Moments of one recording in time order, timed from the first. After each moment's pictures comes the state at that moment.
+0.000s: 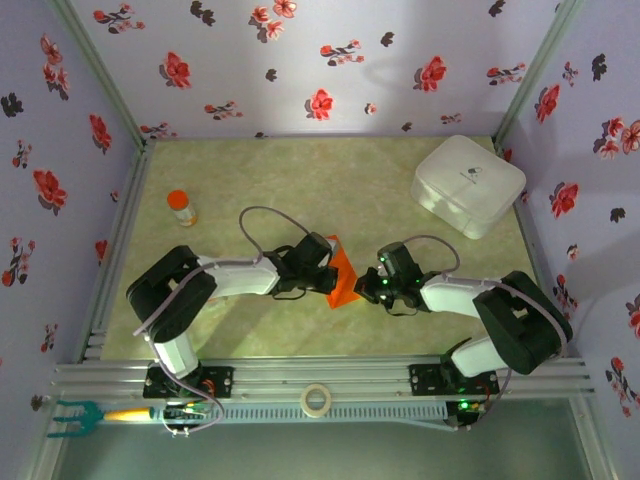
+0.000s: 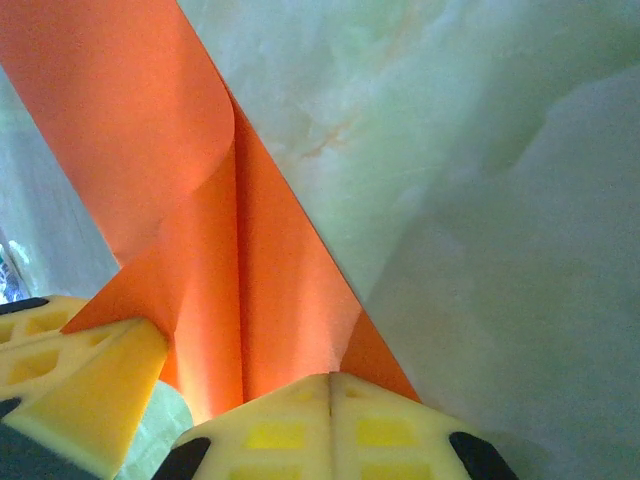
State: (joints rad) left arm -0.94 1.75 0.91 -0.09 0.11 -0.59; right arm 0.59 1.43 0.43 0.07 -0.38 1.03
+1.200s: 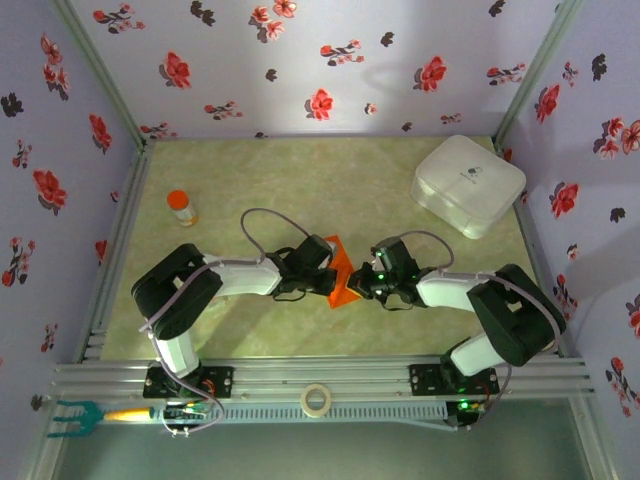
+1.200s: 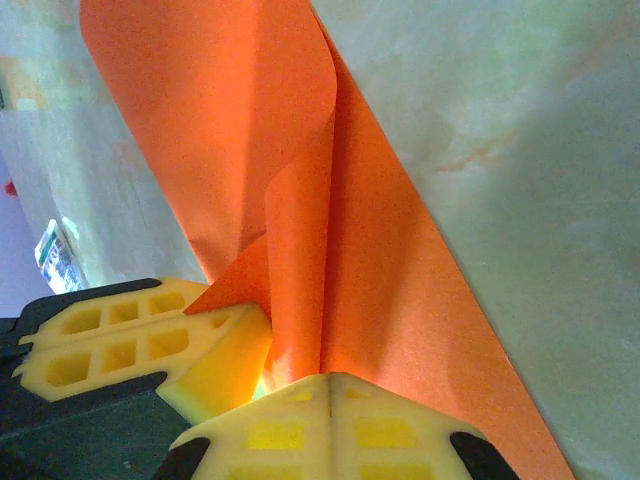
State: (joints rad) left arm -0.94 1.78 0.90 -0.08 0.10 -0.59; right arm 0.59 1.48 0.47 0.13 -0.46 1.03
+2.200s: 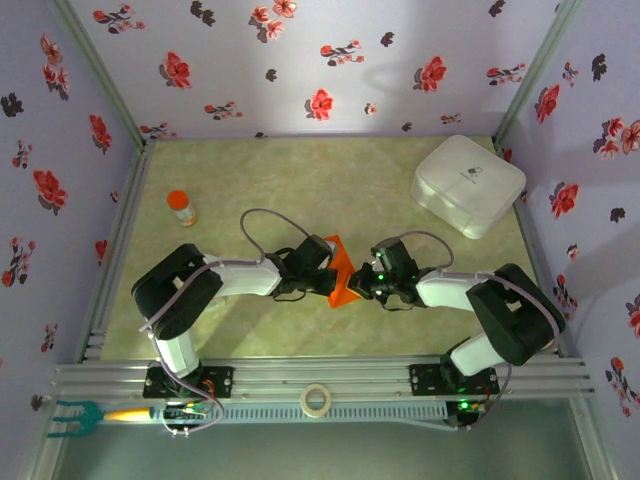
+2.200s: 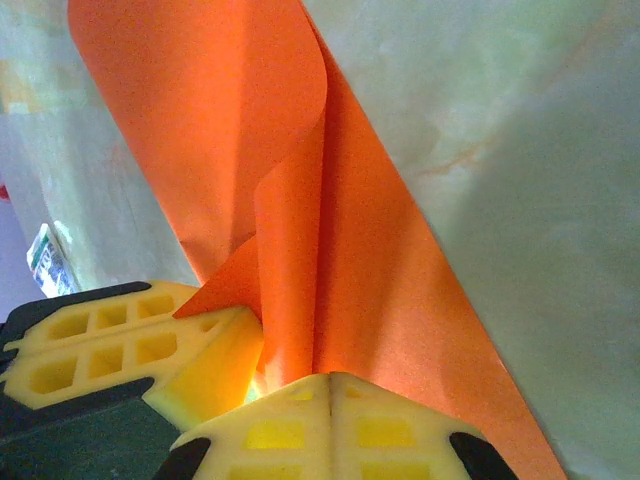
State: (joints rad) left arm -0.94 1.78 0.89 -0.06 0.10 -0.59; right arm 0.60 1.48 0.47 0.13 -0.45 1.03
